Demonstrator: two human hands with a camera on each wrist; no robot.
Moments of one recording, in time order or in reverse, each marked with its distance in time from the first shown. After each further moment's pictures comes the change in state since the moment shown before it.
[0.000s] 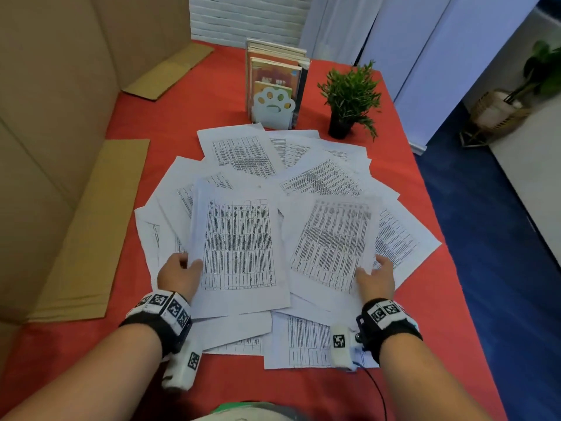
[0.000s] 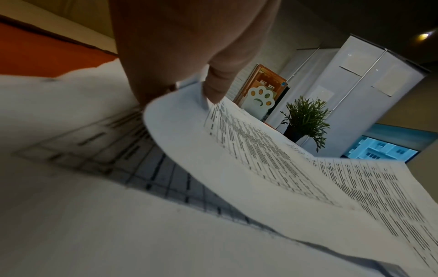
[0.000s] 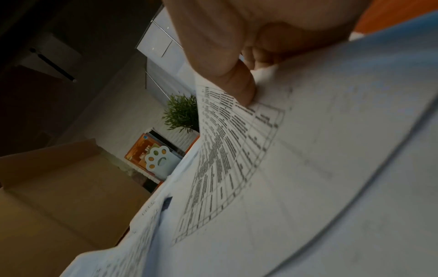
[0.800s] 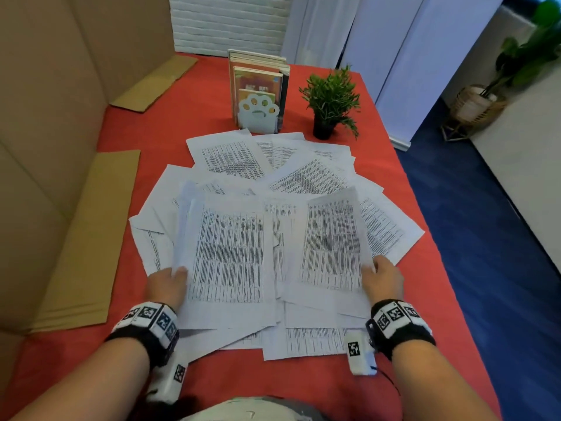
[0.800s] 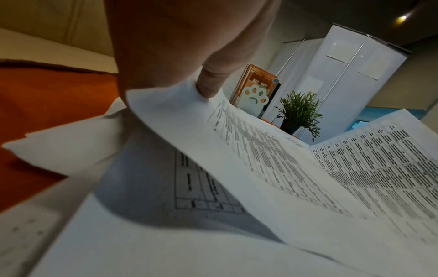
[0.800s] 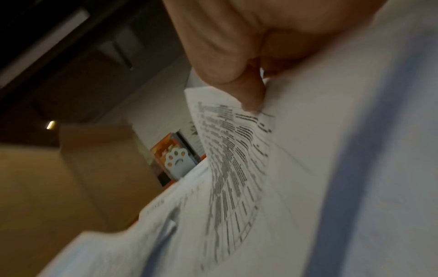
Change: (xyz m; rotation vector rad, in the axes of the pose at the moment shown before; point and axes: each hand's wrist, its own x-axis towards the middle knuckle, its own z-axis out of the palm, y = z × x) left_hand -0.001 -0.011 -0.023 0.221 -0.103 0.062; right_hand -0.017 0.001 -0.042 -0.294 0.034 -0.213
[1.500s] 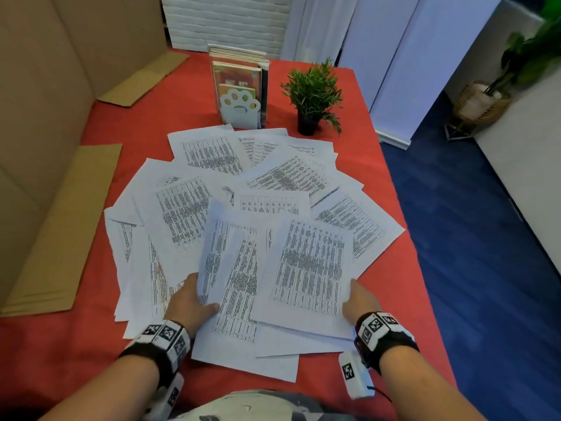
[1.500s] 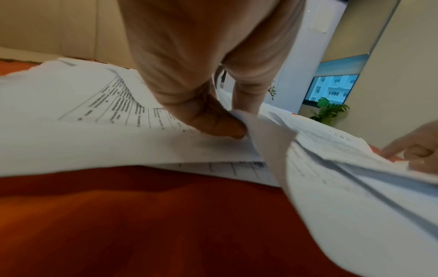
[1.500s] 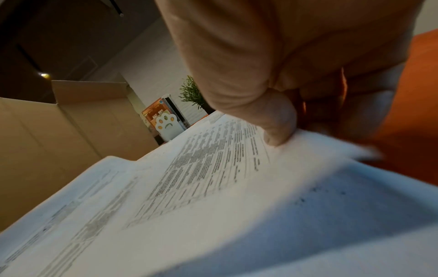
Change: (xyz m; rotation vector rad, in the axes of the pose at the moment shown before) left_hand -0.097 0.026 0.073 0.103 -0.222 0.186; right_hand 0.008 0.069 -0.019 -0.335 -0.509 0.065
